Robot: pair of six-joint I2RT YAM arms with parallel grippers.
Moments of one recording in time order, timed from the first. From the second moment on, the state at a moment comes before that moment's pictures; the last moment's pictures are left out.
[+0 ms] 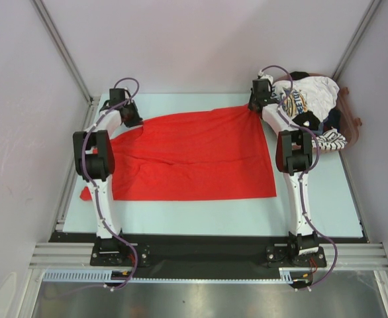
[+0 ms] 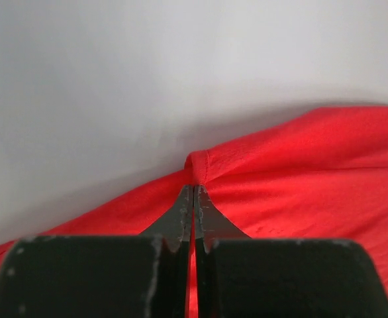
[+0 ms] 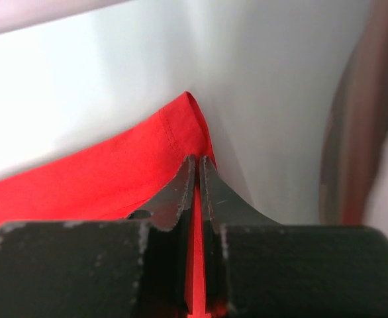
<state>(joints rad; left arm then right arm) 0.04 2.27 1.80 -0.38 0.20 -0.34 0.17 2.55 2.21 -0.27 0.24 0.27</state>
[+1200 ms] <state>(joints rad) 0.05 2.26 1.80 -0.32 0.30 -0.37 0.15 2.53 2.21 -0.29 0.11 0.33</state>
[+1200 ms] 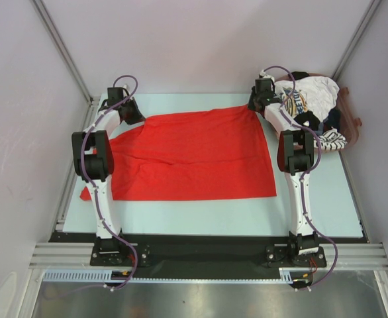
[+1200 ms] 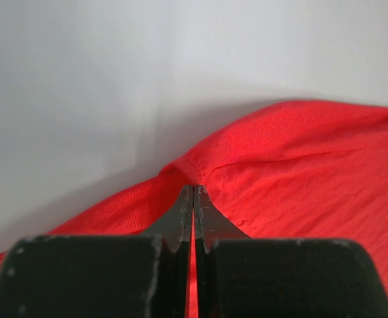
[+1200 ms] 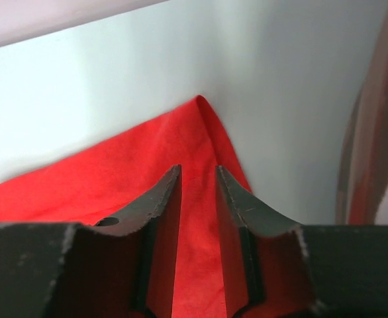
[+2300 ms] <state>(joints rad) 0.05 2.26 1.80 -0.32 0.30 -0.36 0.19 2.62 2.29 -0.37 0.24 0.23</state>
